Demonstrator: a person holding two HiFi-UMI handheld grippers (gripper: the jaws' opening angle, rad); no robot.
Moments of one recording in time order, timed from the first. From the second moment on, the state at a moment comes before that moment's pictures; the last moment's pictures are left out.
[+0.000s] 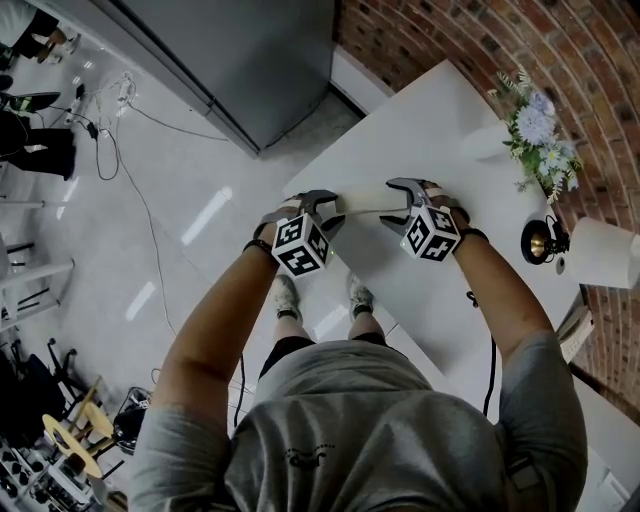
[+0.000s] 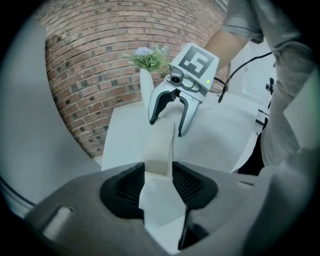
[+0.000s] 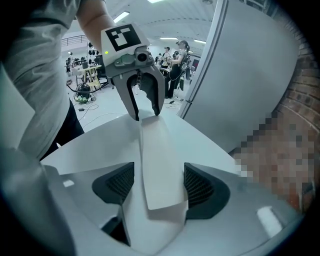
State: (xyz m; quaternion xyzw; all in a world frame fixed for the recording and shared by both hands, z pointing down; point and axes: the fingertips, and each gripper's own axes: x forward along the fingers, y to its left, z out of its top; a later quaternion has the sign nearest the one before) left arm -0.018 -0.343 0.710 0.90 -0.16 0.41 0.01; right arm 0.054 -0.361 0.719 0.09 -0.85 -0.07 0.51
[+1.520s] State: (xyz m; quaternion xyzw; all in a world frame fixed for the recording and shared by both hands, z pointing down) left arm -0.133 -0.255 0.380 0.92 -0.38 0.03 0.10; right arm 0.038 -0.294 0.393 0.33 -0.93 0.03 0.16
